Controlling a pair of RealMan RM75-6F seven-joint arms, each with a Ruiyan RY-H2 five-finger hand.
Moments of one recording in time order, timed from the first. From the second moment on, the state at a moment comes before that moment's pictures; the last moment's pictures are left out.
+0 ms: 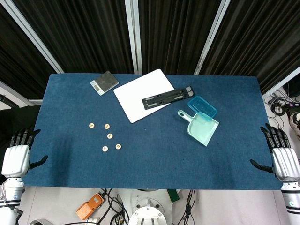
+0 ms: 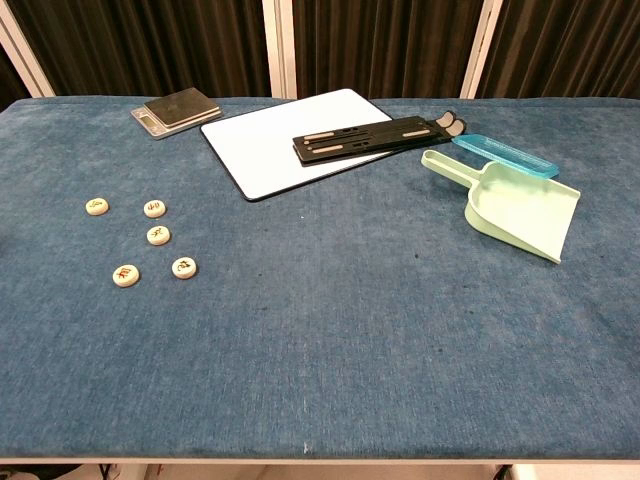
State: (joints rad) left arm -0.11 -1.21 -0.02 -1.63 1.36 1.52 0.09; right arm 0.07 -1.11 0.07 -1.57 -1.56 1.51 0.14
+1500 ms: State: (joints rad) left arm -0.64 -1.59 -0.20 -1.22 0.94 0.88 0.33; right arm 0.09 -1.07 0.08 -1.59 -1.55 1.52 0.13
